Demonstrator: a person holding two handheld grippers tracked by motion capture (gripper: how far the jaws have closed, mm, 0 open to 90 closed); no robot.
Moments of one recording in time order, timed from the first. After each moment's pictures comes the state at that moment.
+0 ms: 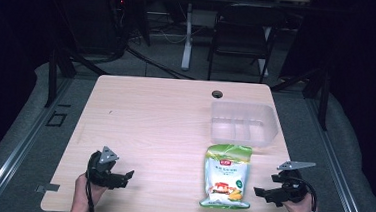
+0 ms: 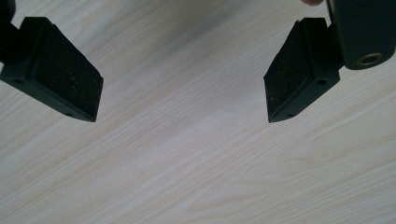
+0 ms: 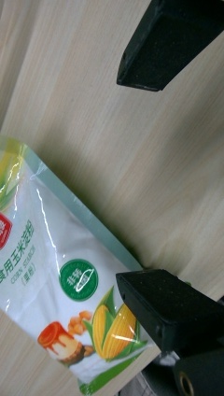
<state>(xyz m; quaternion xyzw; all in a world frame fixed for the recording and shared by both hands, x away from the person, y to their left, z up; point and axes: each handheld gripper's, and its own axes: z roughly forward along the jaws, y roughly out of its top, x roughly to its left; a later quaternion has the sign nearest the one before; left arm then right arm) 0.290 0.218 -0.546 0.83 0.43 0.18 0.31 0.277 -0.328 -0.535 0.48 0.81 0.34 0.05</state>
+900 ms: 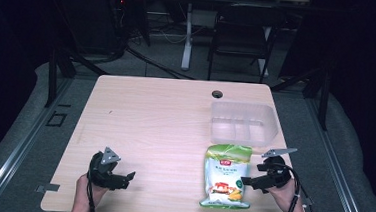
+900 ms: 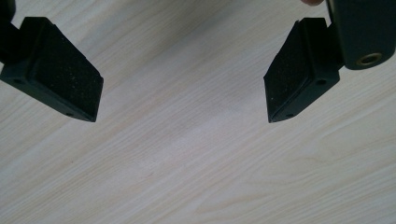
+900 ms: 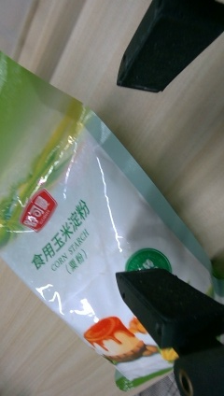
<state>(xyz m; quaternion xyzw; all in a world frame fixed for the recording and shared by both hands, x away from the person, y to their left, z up) 0.290 0.215 -0.547 0.83 0.43 0.17 0.31 0.318 -0.298 -0.538 0.45 0.83 0.34 0.03</state>
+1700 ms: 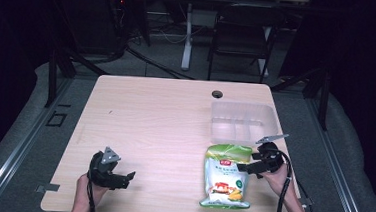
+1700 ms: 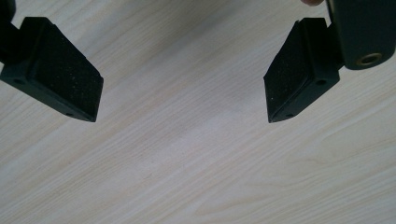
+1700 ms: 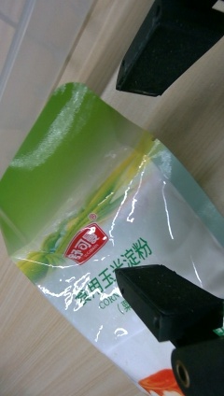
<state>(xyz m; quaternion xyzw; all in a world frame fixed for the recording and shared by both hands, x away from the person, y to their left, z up) 0.290 0.215 -0.547 0.83 0.43 0.17 0.31 0.365 -0.290 -0.544 0.45 0.83 0.34 0.02</state>
